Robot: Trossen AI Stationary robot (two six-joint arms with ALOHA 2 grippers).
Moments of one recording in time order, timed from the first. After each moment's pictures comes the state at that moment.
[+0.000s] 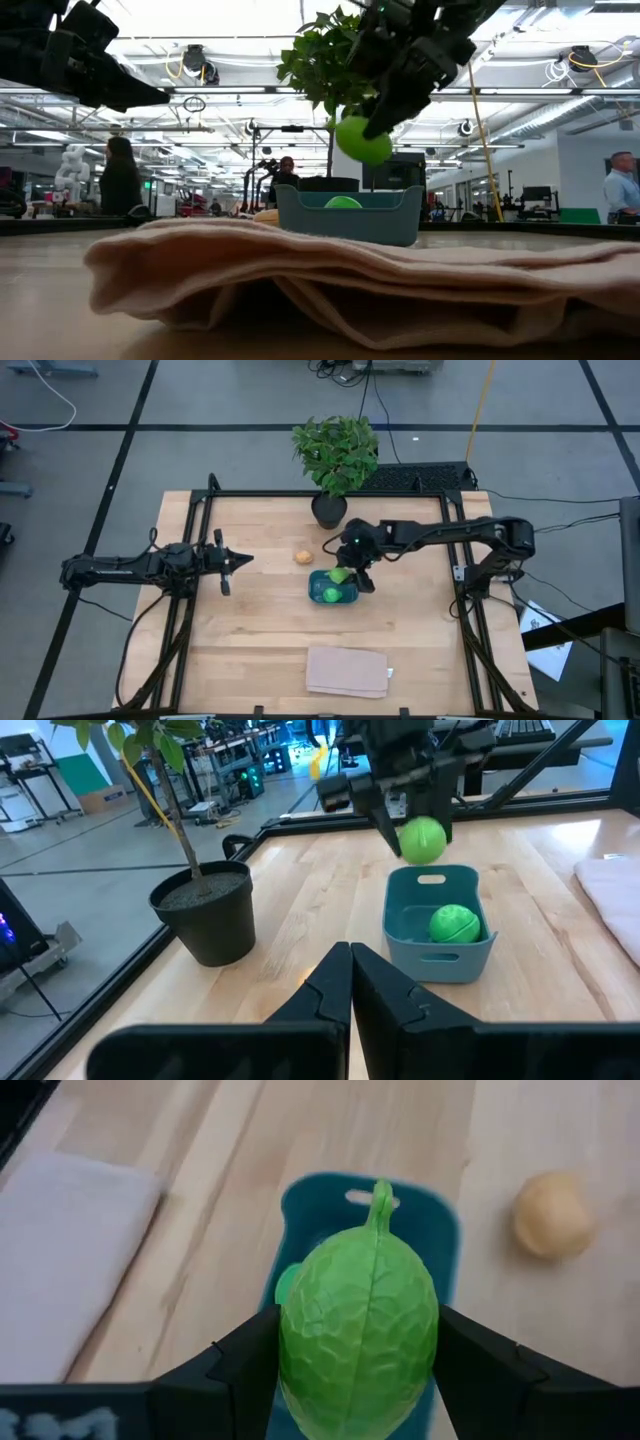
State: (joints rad) left arm 0.03 0.25 0.17 -0.09 -0.18 0.13; right arm -0.18 1.63 1.09 -0.38 -0.39 -0.25
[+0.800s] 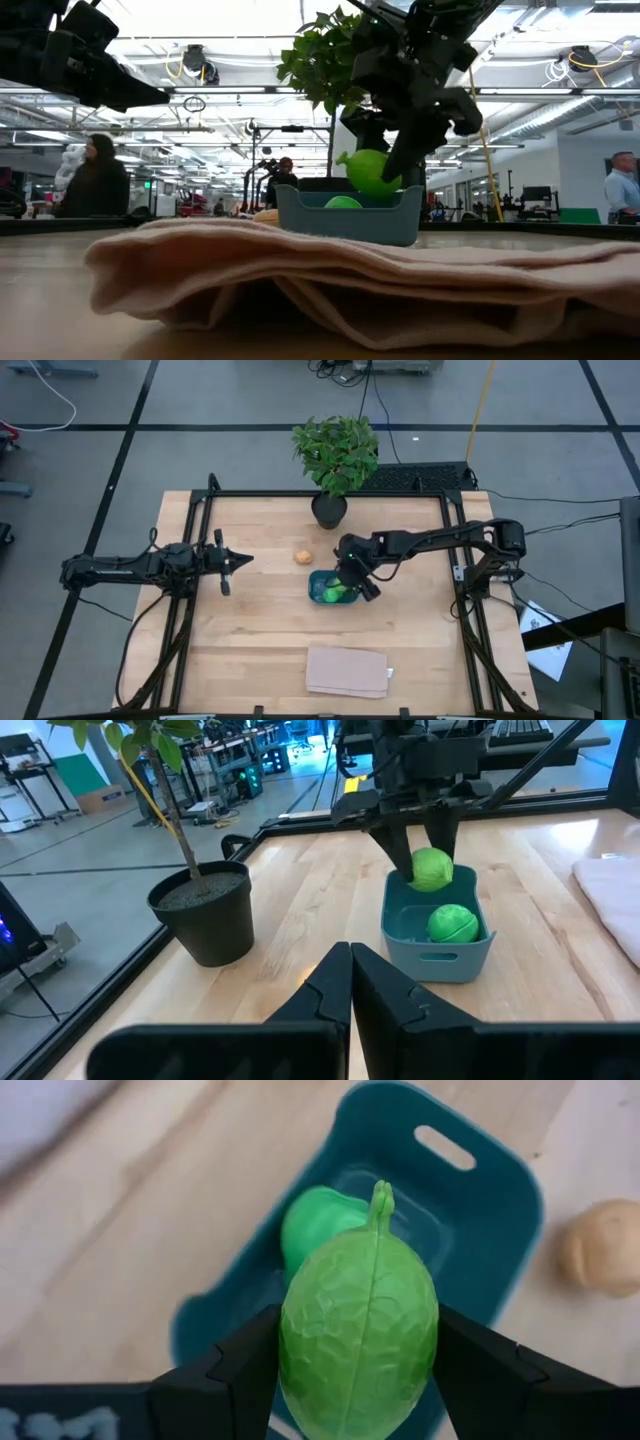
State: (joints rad) left arm 0.03 0.25 0.17 -0.09 -0.18 0.13; right arm -0.11 1.69 1.09 -0.43 -0.26 -0.66
